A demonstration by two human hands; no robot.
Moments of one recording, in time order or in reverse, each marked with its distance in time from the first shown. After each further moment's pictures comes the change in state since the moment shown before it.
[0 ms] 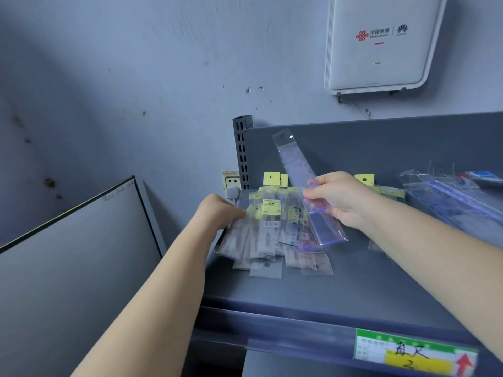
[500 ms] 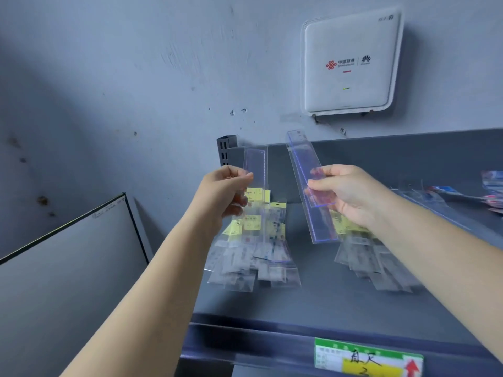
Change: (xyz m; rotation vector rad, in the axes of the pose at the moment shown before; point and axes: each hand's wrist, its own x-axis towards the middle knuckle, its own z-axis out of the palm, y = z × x) left_hand -0.041 0.063 0.002 -0.655 -0.043 0.315; right_hand -0.023 -0.027 -0.048 0.187 -0.034 -0.149
